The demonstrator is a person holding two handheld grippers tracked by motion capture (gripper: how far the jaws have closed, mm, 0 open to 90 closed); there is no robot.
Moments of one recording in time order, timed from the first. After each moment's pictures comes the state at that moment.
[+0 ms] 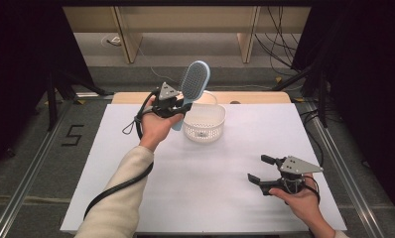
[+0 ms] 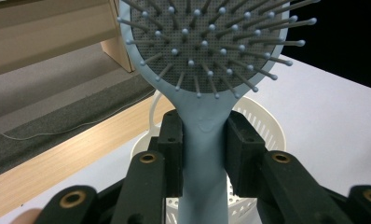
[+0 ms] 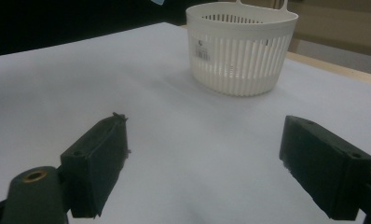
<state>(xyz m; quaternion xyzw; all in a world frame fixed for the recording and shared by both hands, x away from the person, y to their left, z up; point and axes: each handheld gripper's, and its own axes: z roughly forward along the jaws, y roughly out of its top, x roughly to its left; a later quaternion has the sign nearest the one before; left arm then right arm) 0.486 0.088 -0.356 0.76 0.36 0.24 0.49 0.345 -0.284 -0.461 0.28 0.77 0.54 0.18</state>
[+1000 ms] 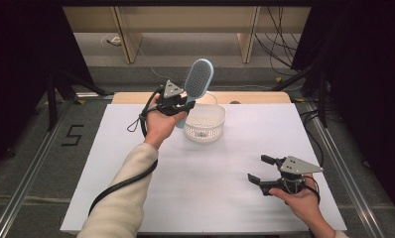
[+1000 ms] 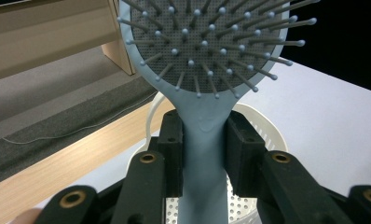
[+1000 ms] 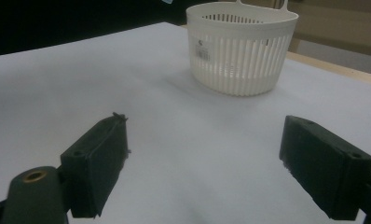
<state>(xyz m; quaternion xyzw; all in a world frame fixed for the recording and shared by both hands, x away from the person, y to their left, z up) 0.493 0.078 -0.355 0.76 0.36 0.24 0.49 0.345 -0.285 -0.461 0.28 0.77 0.54 0.18</state>
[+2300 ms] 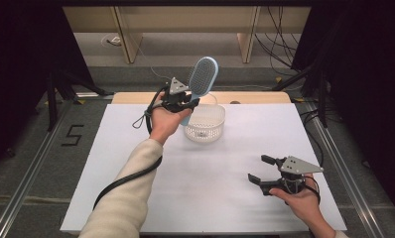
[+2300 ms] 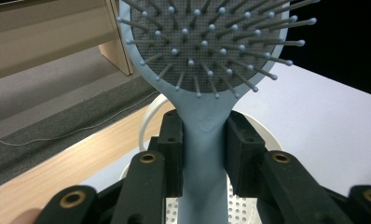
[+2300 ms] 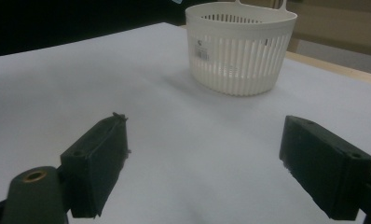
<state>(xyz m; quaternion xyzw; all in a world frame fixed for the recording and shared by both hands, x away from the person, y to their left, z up) 0.503 0.066 -0.354 0.76 0.36 0.24 0.49 0.345 -0.285 -0.462 0.29 0.77 0.54 0.19</state>
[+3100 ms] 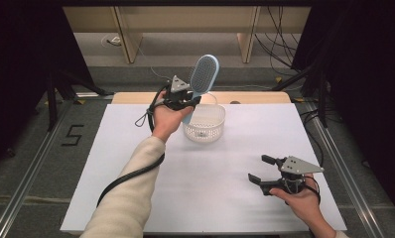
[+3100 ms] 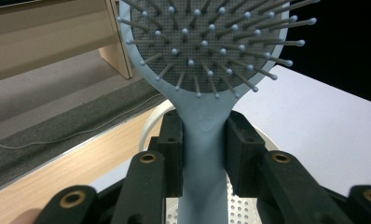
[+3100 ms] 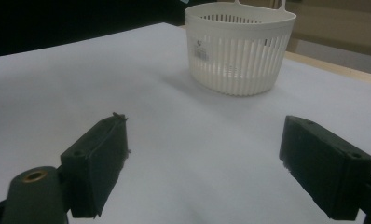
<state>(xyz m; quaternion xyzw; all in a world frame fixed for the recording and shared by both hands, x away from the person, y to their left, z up) 0.511 0.062 -0.355 0.75 0.36 0.24 0.49 0.345 -0.286 -0.461 0.29 0.77 0.54 0.19</state>
